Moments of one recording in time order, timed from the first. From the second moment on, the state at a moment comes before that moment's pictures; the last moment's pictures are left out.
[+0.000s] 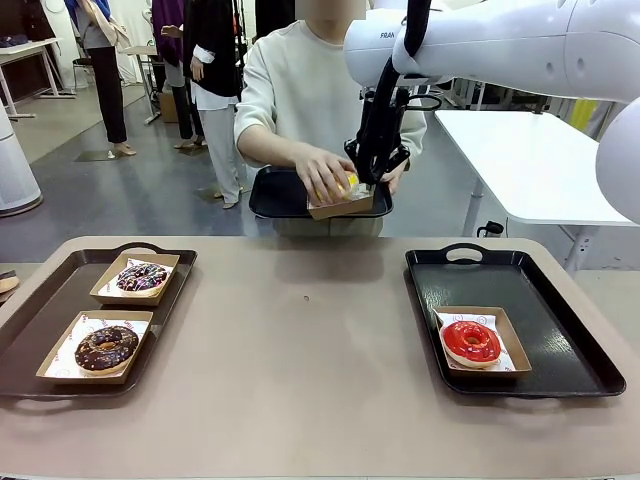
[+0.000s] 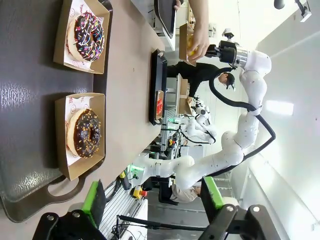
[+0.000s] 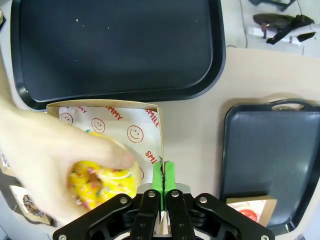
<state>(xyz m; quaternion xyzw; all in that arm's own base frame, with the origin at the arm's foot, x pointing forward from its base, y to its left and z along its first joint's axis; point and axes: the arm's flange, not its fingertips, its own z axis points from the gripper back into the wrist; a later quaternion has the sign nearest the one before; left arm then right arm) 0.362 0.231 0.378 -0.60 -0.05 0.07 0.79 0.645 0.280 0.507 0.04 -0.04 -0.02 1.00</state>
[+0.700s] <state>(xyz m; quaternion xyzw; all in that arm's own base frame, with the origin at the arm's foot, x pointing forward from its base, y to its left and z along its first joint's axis) 0.362 0.231 0.378 -0.60 -0.05 0.07 0.79 0.645 0.280 0.507 0.04 -0.04 -0.02 1.00</state>
